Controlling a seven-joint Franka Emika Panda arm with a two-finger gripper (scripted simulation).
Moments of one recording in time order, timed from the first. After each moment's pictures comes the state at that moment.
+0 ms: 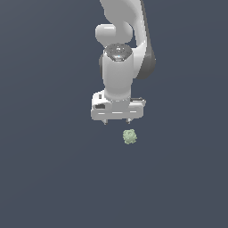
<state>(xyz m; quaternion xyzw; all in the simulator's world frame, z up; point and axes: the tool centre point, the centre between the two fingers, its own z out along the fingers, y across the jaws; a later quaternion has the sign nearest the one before) 0.020 0.013 0.195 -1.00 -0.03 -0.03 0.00</state>
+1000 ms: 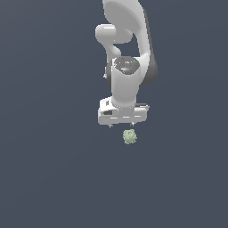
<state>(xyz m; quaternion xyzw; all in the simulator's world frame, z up) 0.015 0.034 0.162 -1.00 -0.05 -0.02 0.00</state>
